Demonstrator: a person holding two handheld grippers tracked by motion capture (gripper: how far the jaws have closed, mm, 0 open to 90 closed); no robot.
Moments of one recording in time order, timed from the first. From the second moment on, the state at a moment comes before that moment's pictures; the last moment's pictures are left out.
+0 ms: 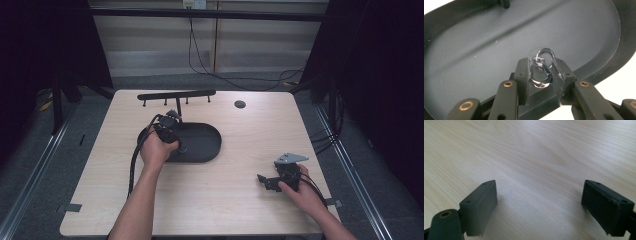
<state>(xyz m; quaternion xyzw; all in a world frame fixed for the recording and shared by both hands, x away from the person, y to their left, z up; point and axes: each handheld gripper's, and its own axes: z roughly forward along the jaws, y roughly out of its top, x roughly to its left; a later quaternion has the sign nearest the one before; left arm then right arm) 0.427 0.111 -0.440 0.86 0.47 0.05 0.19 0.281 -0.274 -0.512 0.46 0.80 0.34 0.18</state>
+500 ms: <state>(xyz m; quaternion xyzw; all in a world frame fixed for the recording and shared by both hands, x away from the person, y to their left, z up) 0.431 0.108 -0.450 0.86 0.47 0.05 0.20 0.281 -0.274 -0.512 0.46 0.80 0.34 0.18</state>
